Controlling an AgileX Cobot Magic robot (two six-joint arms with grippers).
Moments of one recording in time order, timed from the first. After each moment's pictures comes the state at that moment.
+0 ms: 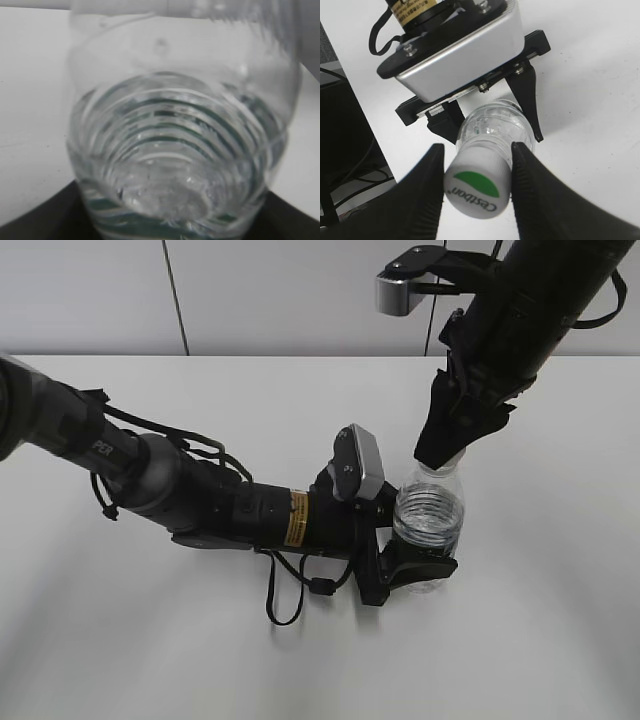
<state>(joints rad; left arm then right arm) -0.65 2.36 -1.21 1.08 -1.02 -0.44 0.38 1.77 -1.43 0.38 1.19 -0.90</state>
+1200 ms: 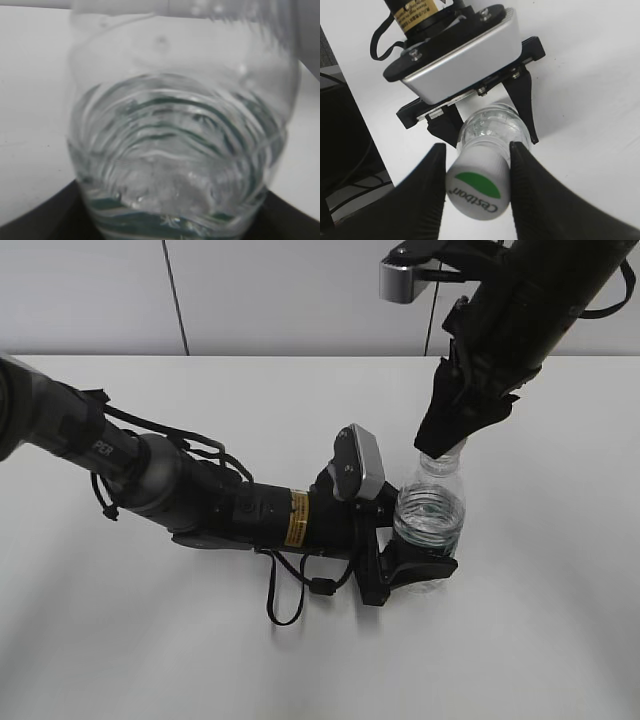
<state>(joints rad) -0.65 2.36 -1.21 1.07 -1.02 -0.45 0.38 1.75 -1.43 0.38 1.18 -0.90</state>
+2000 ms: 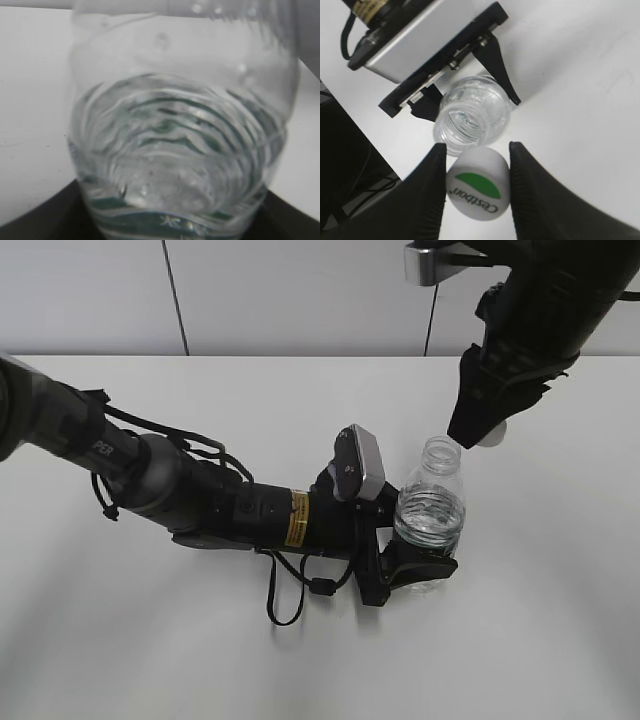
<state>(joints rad) -0.65 2.36 -1.21 1.07 -1.02 -0.44 0.38 1.70 -1.43 0.26 1.21 -0.64</state>
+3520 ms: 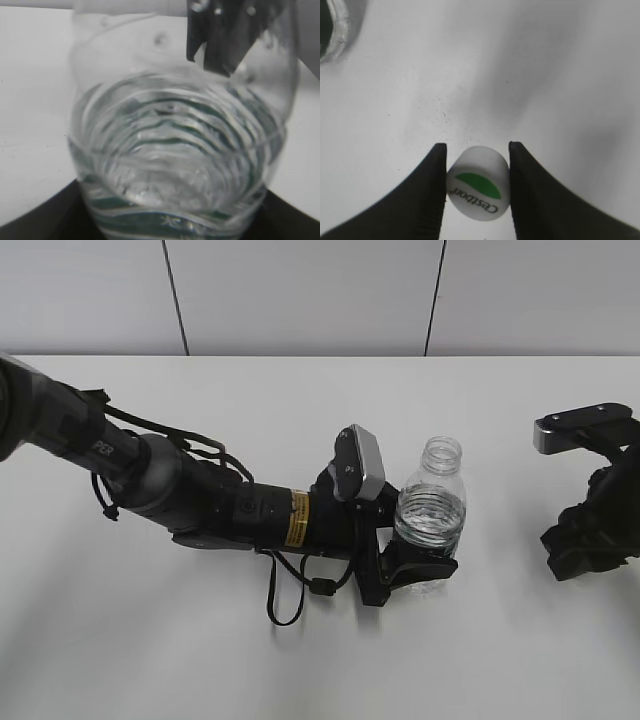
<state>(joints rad) -0.65 2.36 -1.21 1.07 -1.02 -0.44 0.14 1.62 -0.77 0.18 0.62 -0.37</state>
